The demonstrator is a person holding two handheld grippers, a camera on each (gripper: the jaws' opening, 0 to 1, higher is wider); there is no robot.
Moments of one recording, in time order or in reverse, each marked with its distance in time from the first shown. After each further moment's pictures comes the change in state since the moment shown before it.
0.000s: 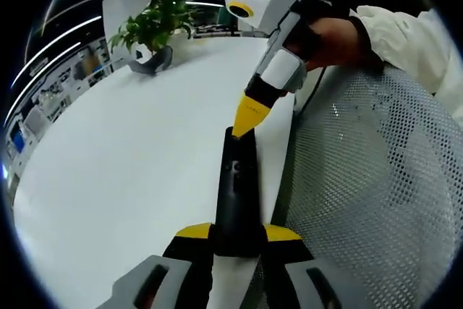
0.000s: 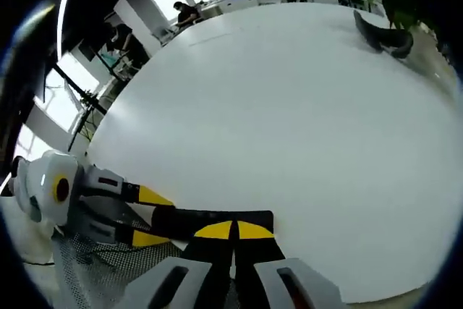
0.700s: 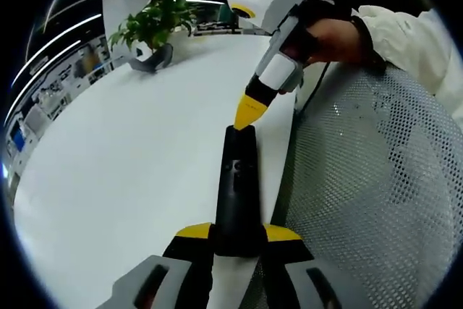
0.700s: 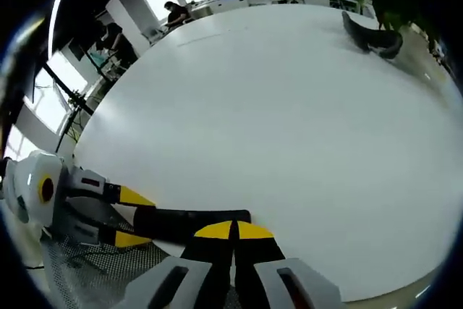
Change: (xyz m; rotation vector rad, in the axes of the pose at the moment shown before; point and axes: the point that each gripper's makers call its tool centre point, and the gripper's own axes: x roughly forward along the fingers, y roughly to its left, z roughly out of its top) left arm 0.000 0.001 -0.001 -0.007 0.015 0.002; right arm -0.004 -0.025 0.000 0.029 -0.009 -0.100
